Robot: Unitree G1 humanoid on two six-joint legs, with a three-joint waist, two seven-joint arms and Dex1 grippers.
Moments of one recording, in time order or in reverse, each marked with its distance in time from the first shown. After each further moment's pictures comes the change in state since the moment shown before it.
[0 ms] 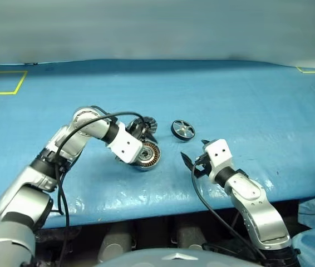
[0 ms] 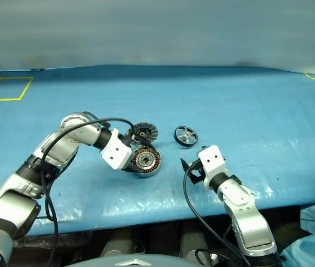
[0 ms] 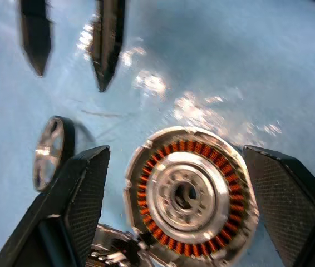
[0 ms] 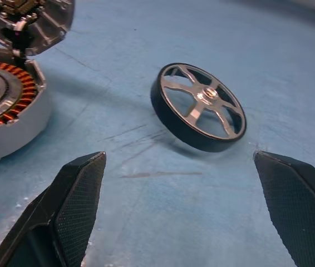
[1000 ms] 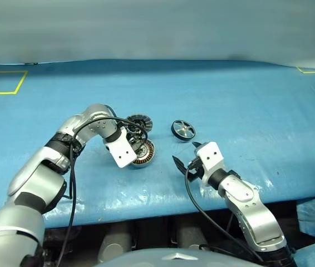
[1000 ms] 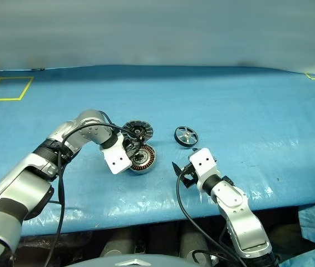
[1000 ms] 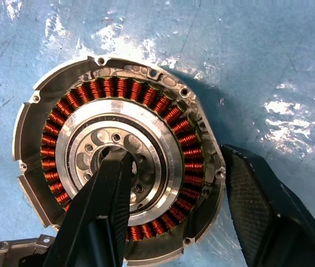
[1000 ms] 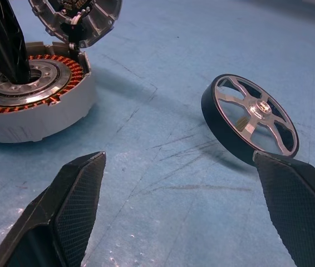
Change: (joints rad) left arm -0.282 -0.058 -0.229 0.570 0.387 -0.567 -0.148; right arm -0.009 -0.014 0.098 -0.006 -0.002 -0.031 0.040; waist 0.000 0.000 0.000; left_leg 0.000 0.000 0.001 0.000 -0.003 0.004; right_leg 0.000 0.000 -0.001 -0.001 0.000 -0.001
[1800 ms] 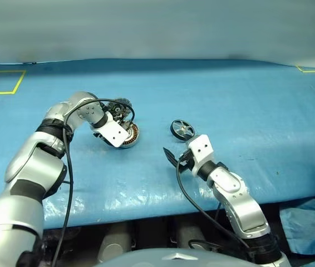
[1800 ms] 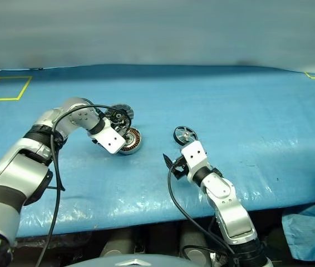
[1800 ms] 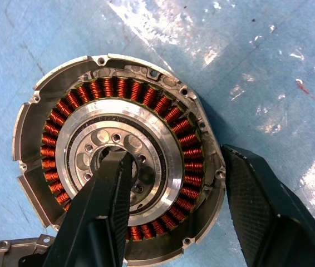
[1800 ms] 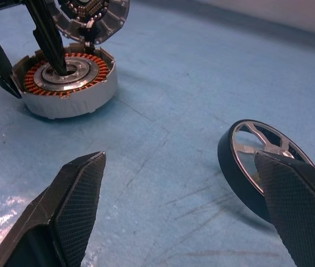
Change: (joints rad) left arm -0.147 0.010 0.026 0.322 0.154 -0.004 0.157; right arm -0.089 0.060 0.034 0.106 -0.002 -0.072 -0.006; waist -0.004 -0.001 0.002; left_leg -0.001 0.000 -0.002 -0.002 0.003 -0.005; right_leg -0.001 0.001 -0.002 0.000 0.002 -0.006
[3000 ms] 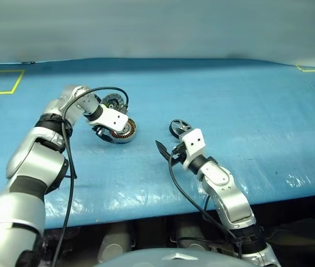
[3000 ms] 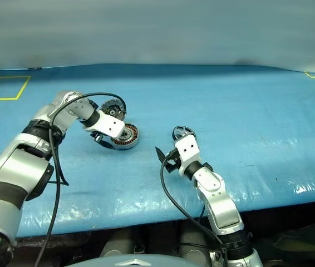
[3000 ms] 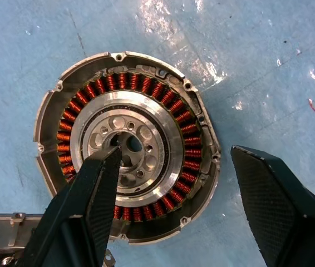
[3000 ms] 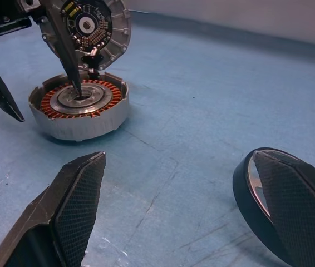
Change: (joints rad) left arm -0.058 -0.022 0.059 0.107 -0.086 0.280 -0.101; right arm -0.091 0.116 0.018 0.105 0.002 -0.064 -0.023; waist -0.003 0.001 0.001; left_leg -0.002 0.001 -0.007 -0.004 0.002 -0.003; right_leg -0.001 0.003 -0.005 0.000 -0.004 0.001
